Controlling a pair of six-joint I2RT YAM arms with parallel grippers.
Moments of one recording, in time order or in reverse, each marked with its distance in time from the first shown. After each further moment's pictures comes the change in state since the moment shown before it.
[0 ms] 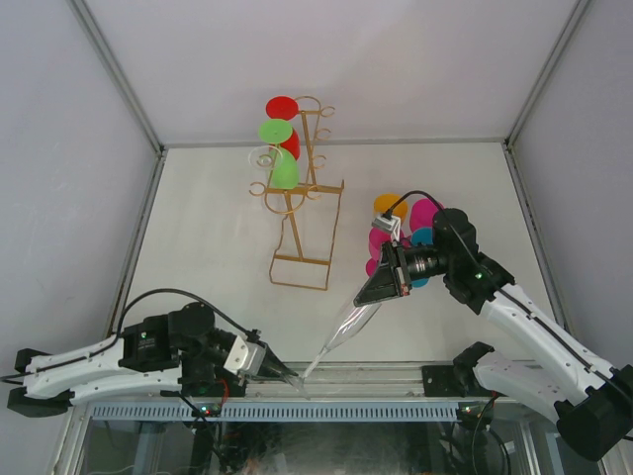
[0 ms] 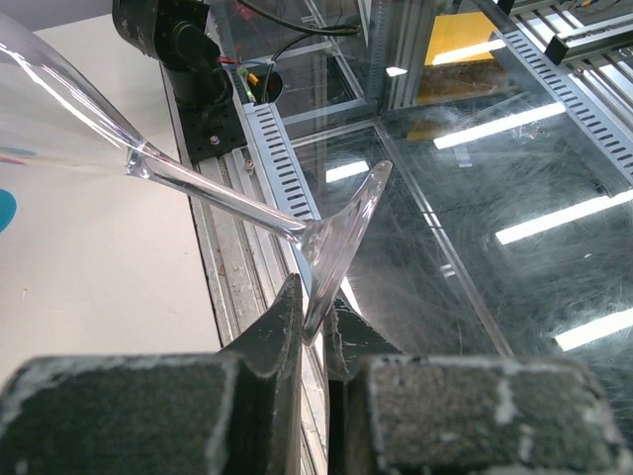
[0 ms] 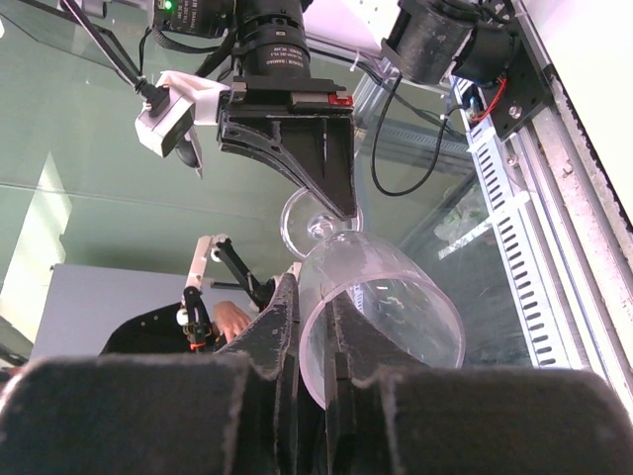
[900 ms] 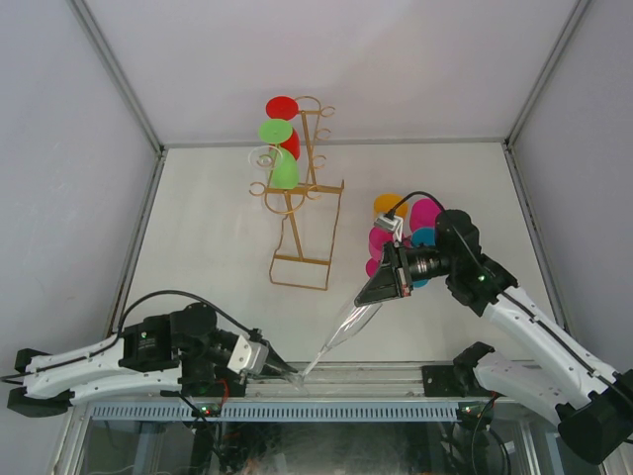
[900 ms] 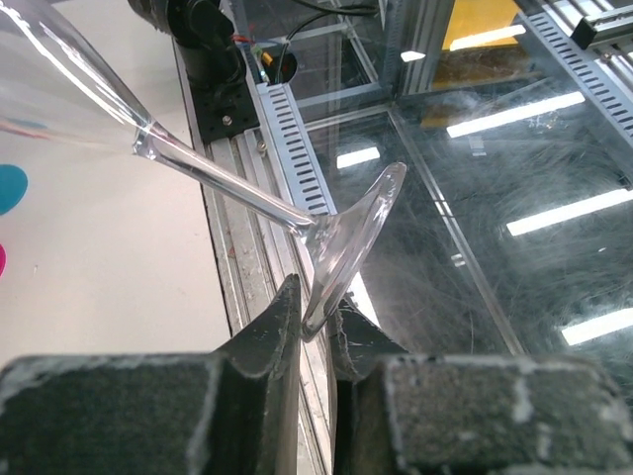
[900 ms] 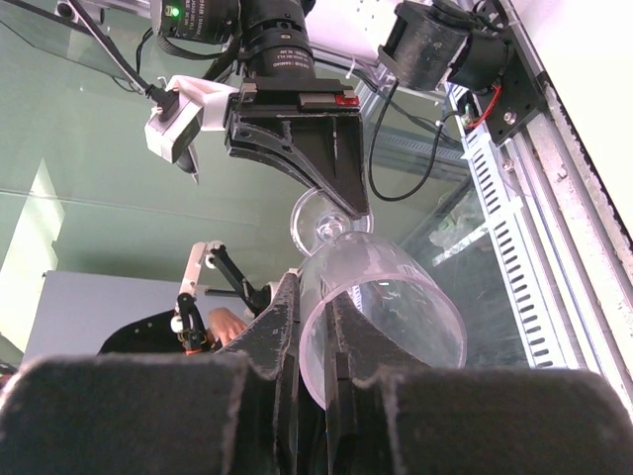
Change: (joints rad) left arm 0.000 0.000 0.000 -0.027 -0.035 0.016; right arm 0.000 -0.020 0.000 -0.009 0.020 0.003
